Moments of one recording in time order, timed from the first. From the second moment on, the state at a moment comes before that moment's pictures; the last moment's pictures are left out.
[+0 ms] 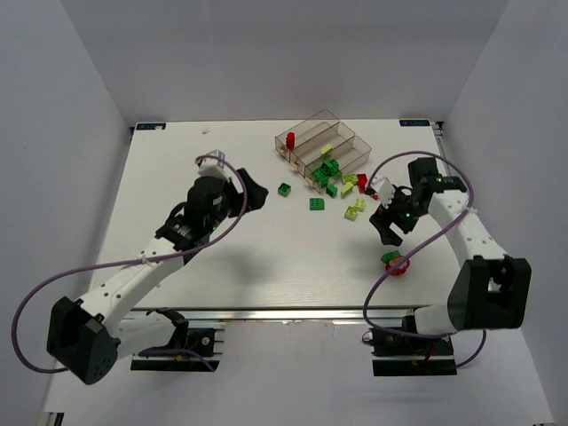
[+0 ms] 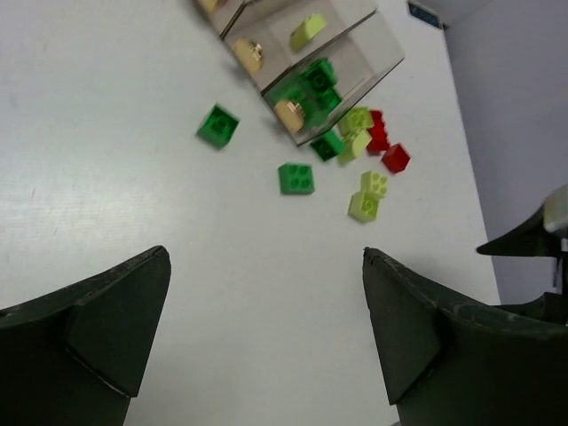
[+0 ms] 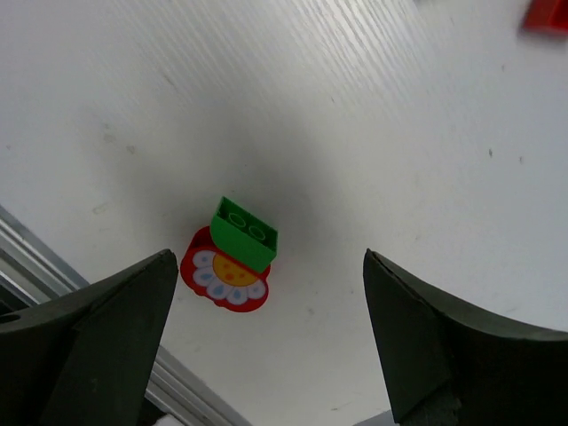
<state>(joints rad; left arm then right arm) -0.56 1.13 0.87 -0.09 -0.13 -0.66 0.08 1.42 1.12 -1.00 -0.39 -0.95</state>
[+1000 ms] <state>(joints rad) -0.56 0.92 0.65 -0.13 -0.21 -0.82 0.11 1.40 0.80 -0.84 -0.10 -0.46</state>
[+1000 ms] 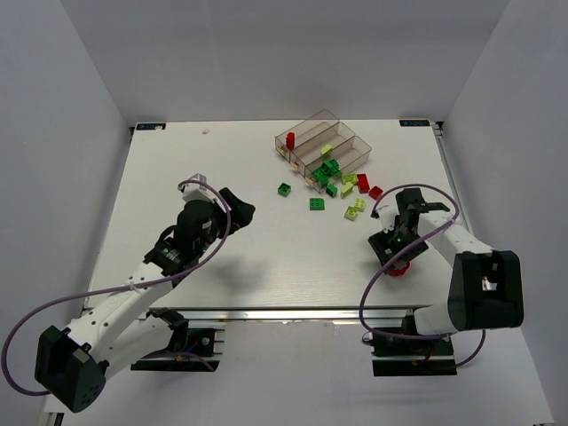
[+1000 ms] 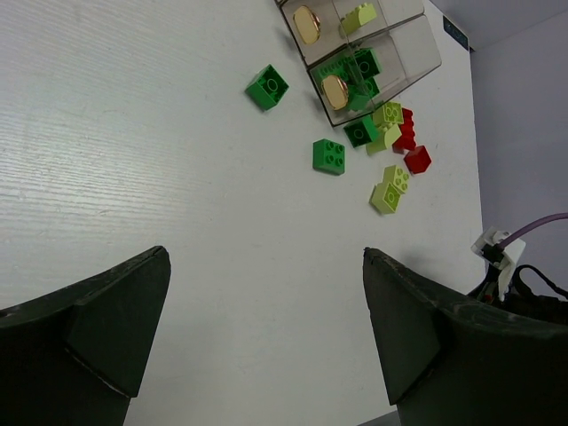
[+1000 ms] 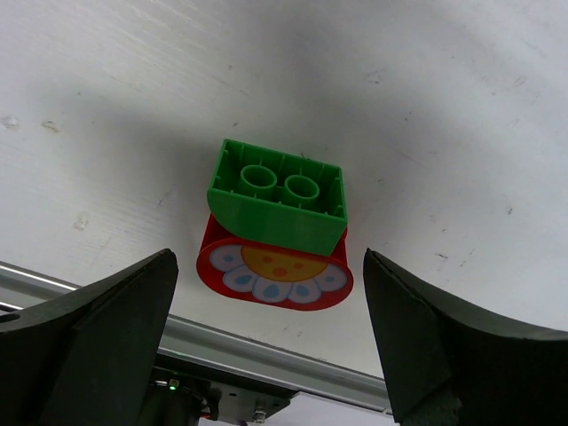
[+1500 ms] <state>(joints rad) -0.56 0.91 0.63 -0.13 -0.22 -0.83 0.11 1.45 0.78 -0.79 -0.07 -0.47</state>
